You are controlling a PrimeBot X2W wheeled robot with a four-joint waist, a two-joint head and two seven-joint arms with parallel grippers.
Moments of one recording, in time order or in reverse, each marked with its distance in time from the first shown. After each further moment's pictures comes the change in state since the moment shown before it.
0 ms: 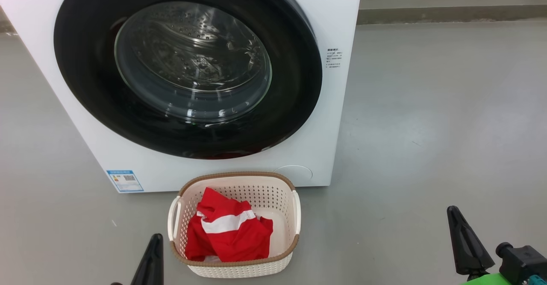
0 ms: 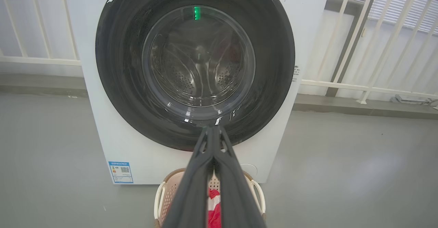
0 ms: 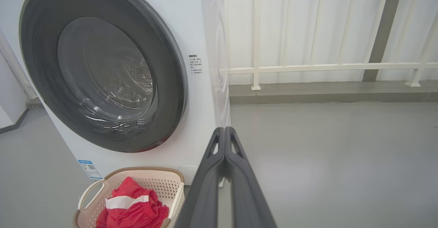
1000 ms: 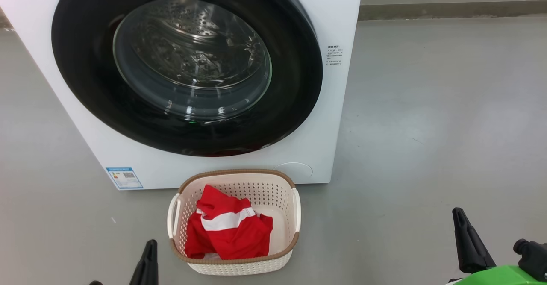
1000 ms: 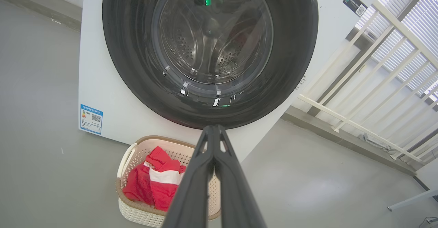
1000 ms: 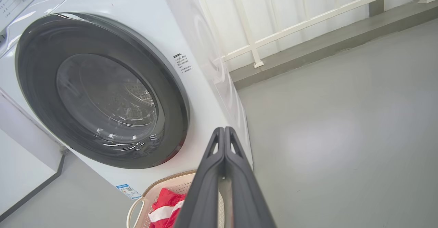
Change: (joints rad) left arm -0.016 0.004 0.011 0.050 -0.351 -0.020 0.067; right arm -0.018 -0.001 -0.002 0.031 0.339 0.000 0.088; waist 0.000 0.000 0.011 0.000
